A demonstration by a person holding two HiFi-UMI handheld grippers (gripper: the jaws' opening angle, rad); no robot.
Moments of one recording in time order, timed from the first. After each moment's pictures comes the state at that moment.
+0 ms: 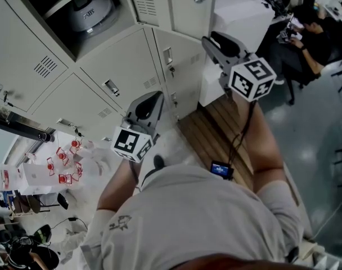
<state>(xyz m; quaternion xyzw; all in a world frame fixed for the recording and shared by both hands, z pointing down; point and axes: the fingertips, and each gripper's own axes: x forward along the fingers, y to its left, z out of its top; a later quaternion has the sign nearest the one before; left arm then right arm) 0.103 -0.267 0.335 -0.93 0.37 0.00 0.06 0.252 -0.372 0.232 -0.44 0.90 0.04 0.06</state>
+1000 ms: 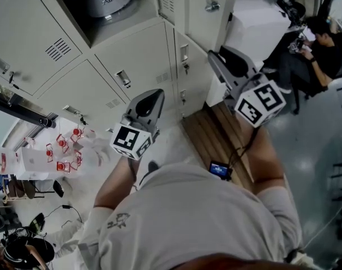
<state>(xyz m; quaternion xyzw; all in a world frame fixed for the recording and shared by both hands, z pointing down) 0.055 -0.271 0.340 -0.91 0.40 -0.01 0.05 0.189 -0.318 0.228 -0.38 0.92 0.07 0.06</state>
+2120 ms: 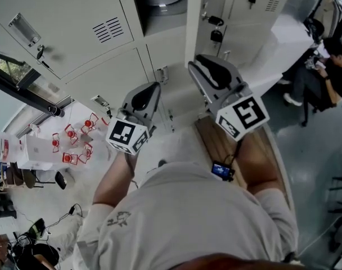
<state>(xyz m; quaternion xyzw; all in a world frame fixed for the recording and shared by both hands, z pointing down) -0.122 -0.288 0.321 -0.89 0.45 0.00 0.06 -0.034 -0.297 0.224 -0.32 0.94 0.13 0.04</state>
